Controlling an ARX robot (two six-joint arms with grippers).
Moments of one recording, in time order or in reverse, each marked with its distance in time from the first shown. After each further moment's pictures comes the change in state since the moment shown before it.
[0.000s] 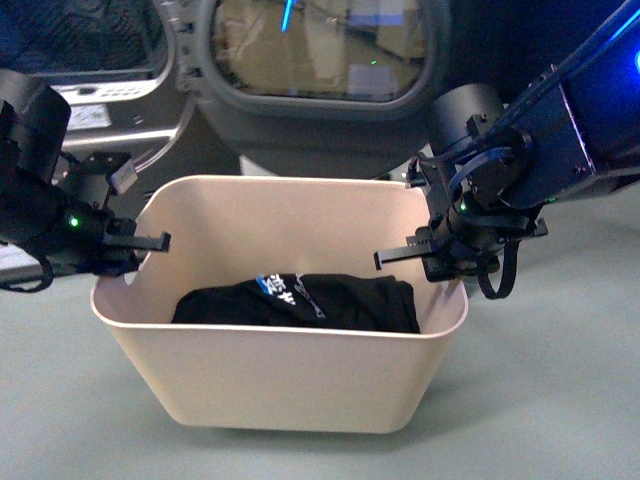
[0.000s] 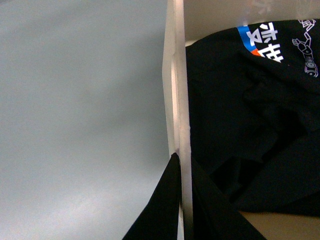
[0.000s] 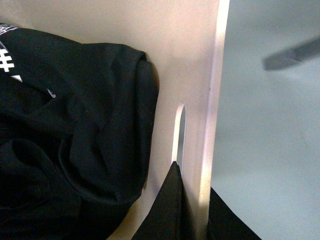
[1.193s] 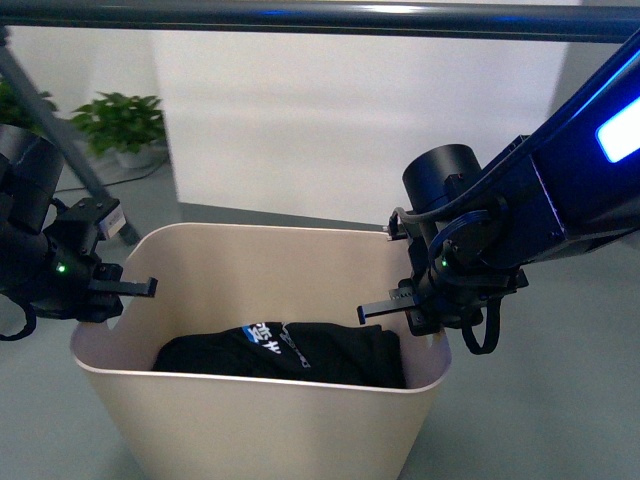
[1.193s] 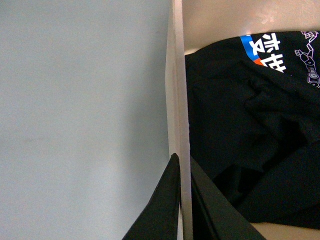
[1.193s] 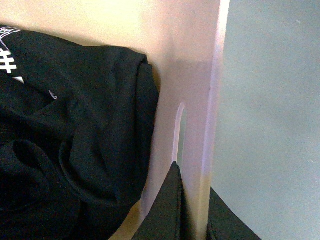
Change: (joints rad) left arm 0.016 -0.009 -0.002 0.000 -0.016 0.001; right arm 0.017 -0.002 -0.002 0.000 -0.010 -0.002
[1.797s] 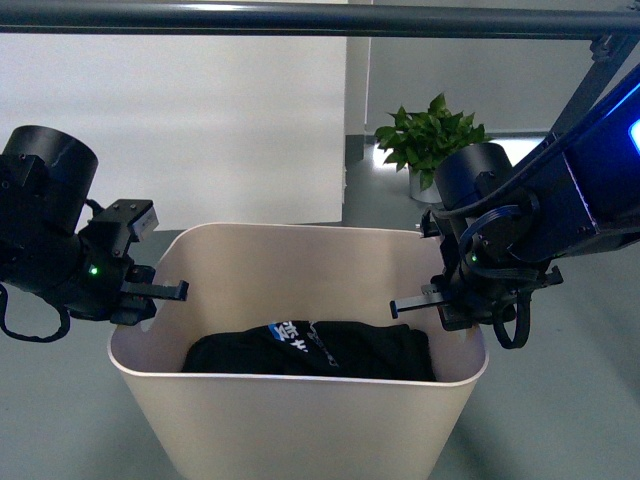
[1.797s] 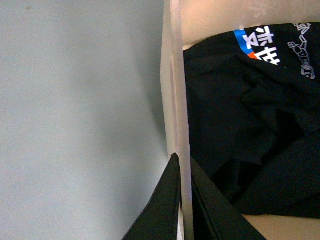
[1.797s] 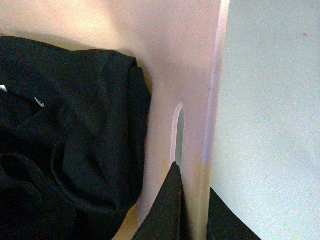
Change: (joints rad) left arm -0.040 -0.002 -0.001 0.000 0.026 -0.002; right arm -0.037 0.000 -0.002 -0.001 0.023 -0.002
